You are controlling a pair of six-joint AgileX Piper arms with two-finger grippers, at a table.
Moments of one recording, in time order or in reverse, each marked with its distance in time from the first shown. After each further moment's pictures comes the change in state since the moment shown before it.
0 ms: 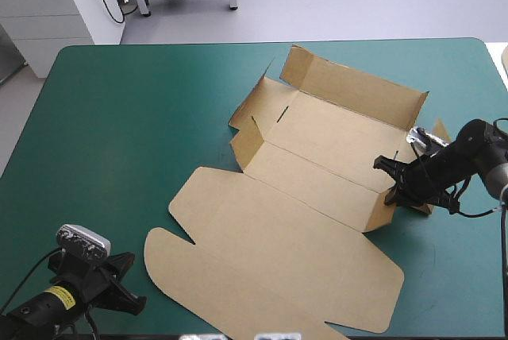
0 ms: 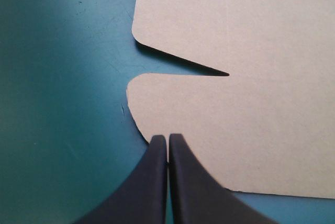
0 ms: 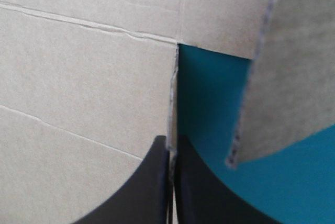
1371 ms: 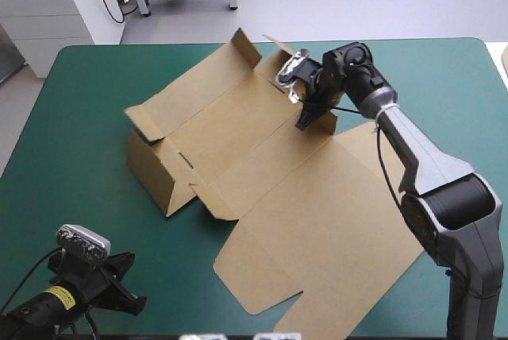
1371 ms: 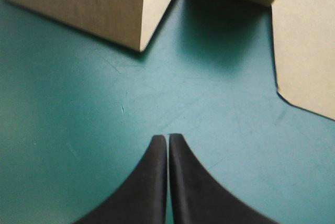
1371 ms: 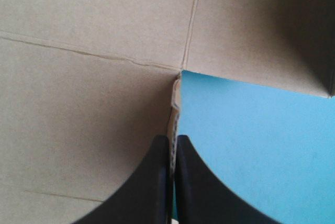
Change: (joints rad) left arm 0.000 0.000 0.000 0.000 0.000 0.000; right arm 0.528 0.520 -0.948 -0.493 -0.030 -0.648
